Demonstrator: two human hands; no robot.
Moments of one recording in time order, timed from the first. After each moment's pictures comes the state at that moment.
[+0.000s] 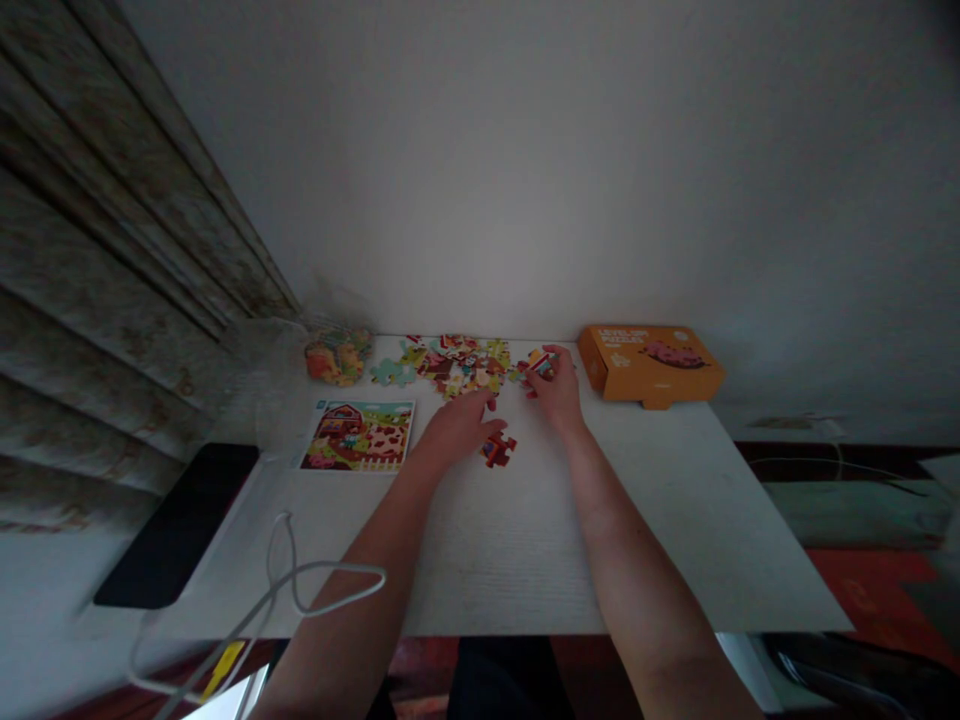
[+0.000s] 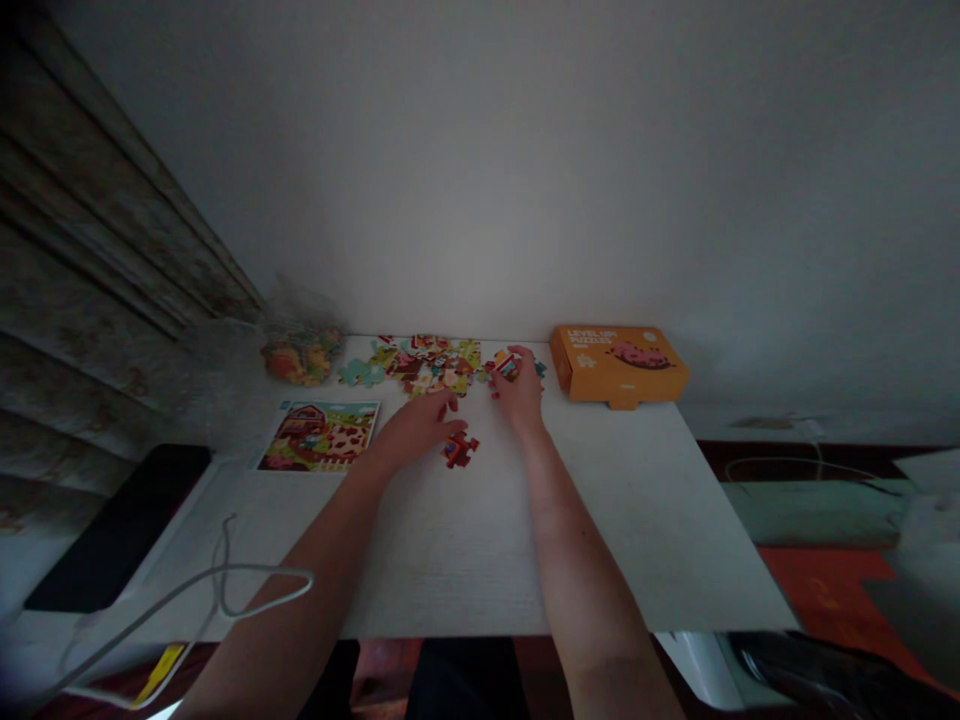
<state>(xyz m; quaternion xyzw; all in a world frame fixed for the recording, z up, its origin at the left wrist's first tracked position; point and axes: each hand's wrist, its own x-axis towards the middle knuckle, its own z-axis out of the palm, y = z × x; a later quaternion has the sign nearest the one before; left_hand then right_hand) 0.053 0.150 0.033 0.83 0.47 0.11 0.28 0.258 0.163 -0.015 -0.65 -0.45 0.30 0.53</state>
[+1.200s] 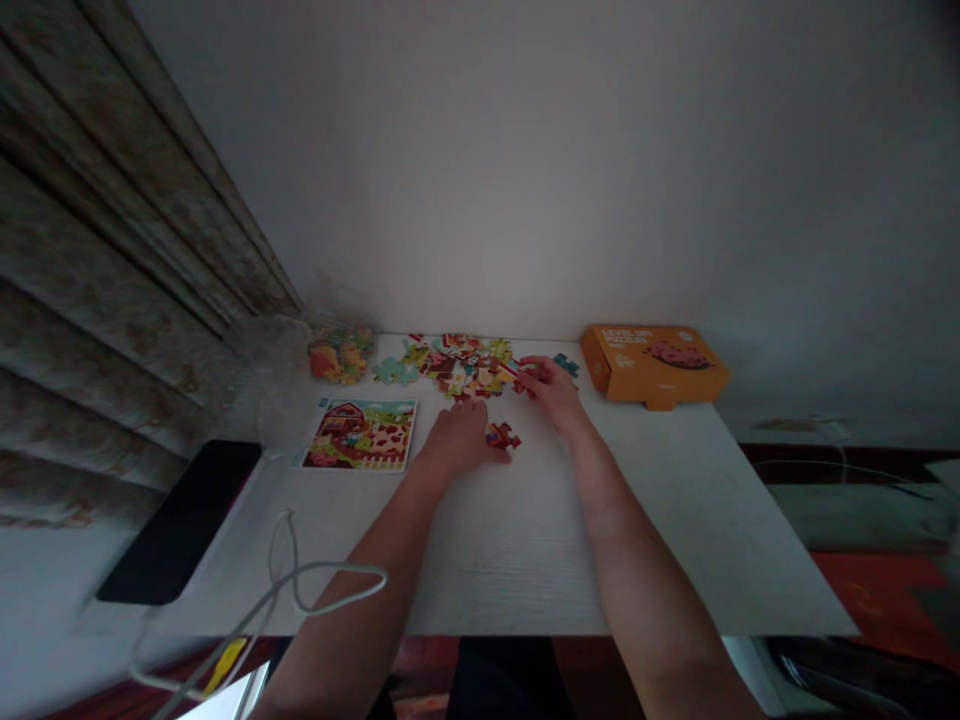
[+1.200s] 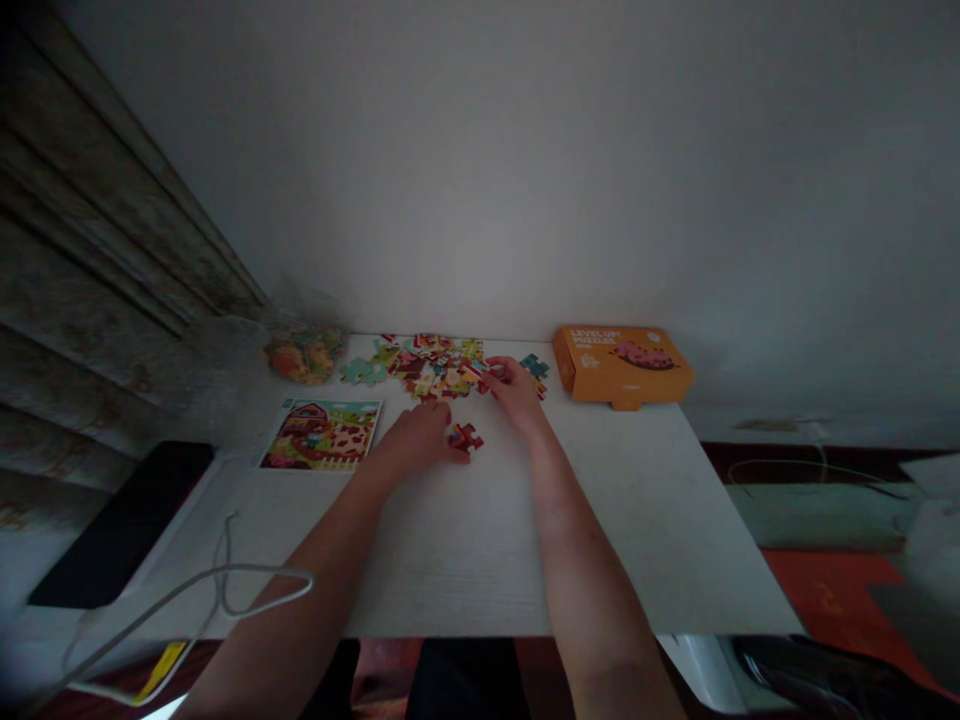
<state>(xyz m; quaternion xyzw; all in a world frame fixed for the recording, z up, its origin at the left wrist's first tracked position) 0.055 0.139 0.025 0.84 0.49 0.03 0.21 0.256 0.162 -0.010 -0.58 -0.48 0.40 0.51</state>
